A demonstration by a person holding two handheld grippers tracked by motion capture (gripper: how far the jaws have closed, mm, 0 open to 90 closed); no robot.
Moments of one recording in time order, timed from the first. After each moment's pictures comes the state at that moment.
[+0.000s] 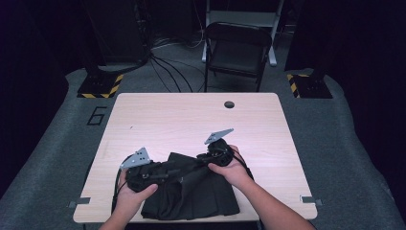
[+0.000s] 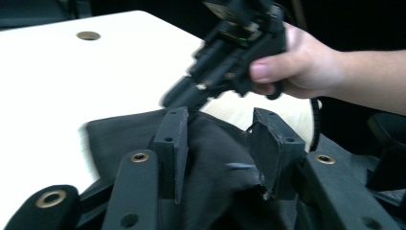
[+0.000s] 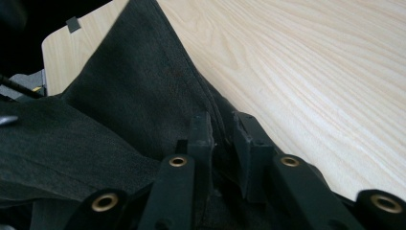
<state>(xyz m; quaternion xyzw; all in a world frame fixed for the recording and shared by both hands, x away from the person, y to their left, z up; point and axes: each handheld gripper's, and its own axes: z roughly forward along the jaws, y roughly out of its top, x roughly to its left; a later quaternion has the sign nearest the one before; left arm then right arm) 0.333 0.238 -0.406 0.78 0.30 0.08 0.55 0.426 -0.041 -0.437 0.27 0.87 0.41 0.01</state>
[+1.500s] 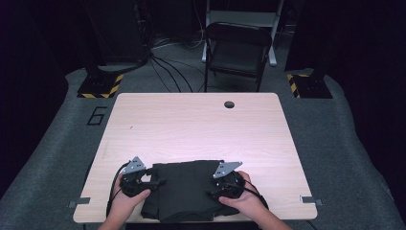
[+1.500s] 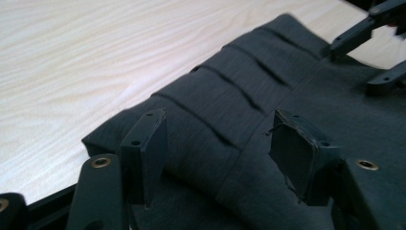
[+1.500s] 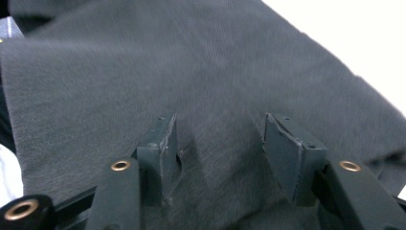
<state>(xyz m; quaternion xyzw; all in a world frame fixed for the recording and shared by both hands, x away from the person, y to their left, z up) 0.346 0.264 -0.482 0.80 0.38 0.11 0.45 0.349 -0.071 -0.477 0.23 0.90 0.37 0.07</state>
